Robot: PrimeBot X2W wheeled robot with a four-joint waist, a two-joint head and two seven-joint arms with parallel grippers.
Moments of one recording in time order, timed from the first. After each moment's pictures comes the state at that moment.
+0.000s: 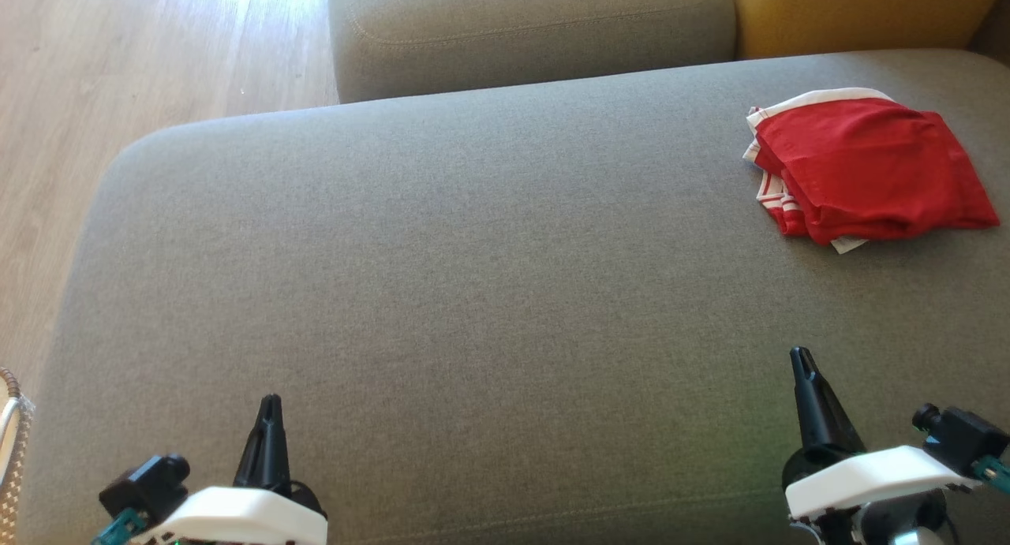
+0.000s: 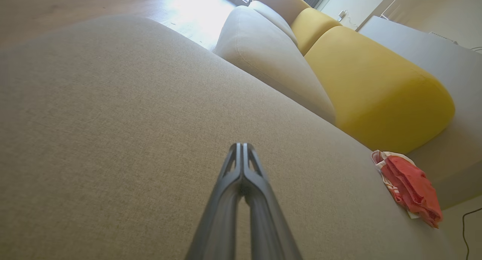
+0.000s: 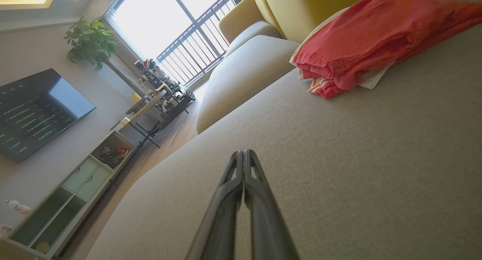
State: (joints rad) left arm 0.16 0.06 -0.15 0.10 -0.65 0.08 -0.16; right arm 0.06 -0.06 0.00 0.20 0.68 0.13 -0.16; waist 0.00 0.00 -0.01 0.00
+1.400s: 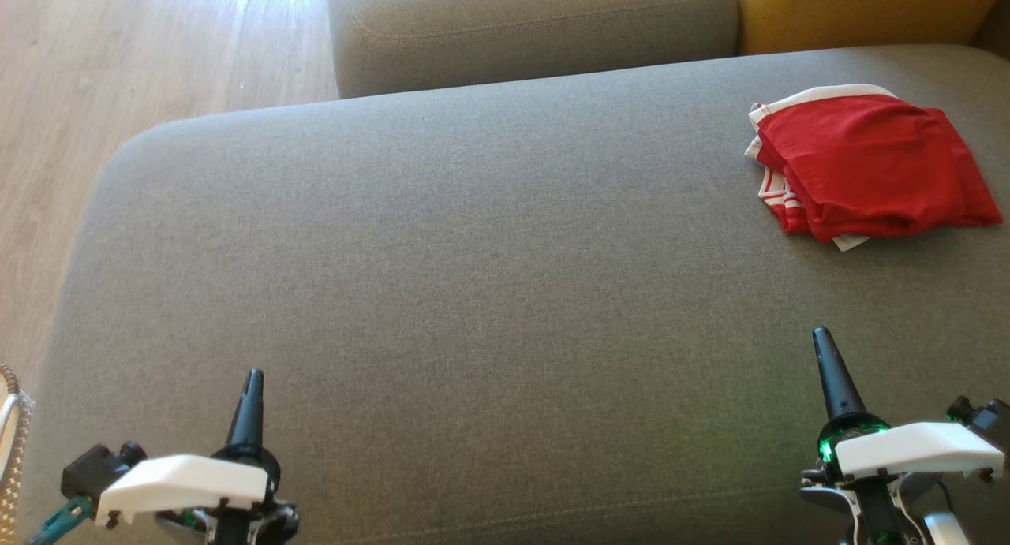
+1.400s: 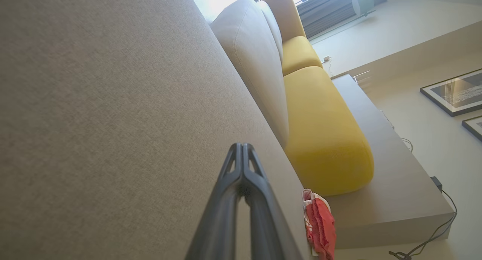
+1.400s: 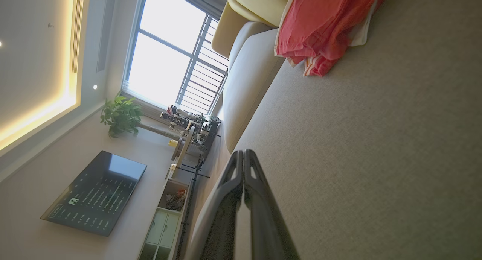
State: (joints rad) left arm 0.07 0.07 -0.08 0.19 -1.15 -0.03 -0.05; right arm 0.00 -0.06 -0.04 0.23 1.16 0.13 -0.04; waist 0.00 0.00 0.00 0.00
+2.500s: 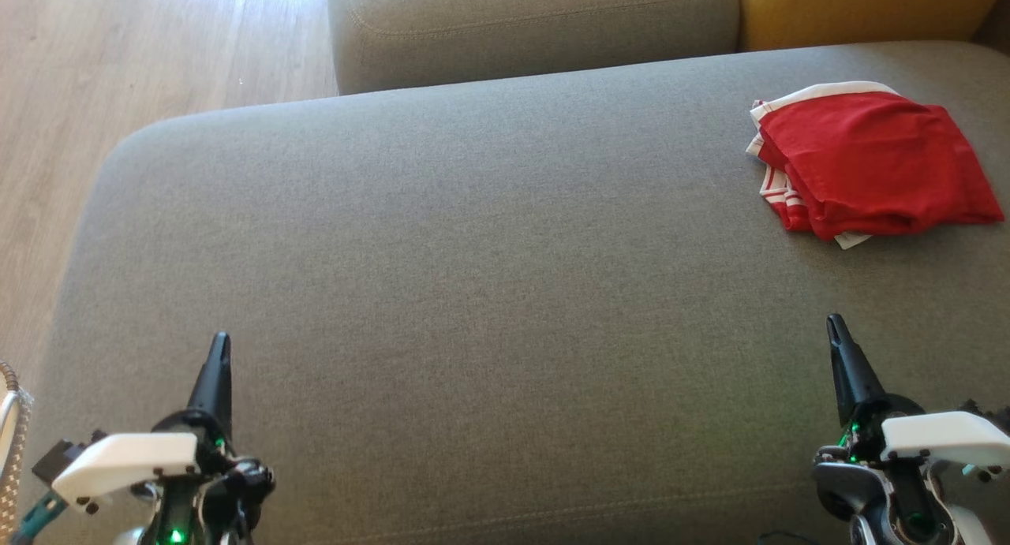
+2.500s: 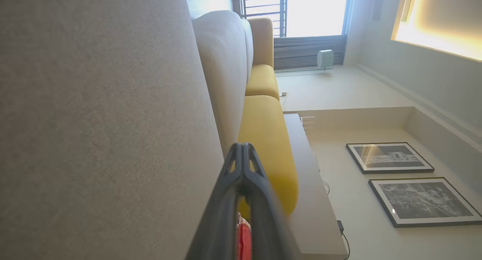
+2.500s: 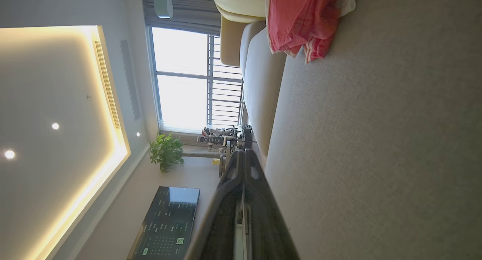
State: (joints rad) left arm -0.02 0.07 0.01 0.26 -1.55 -0.10 0.04; right arm -0.03 -0.07 -0.07 0.27 1.54 0.13 0.05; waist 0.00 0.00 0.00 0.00
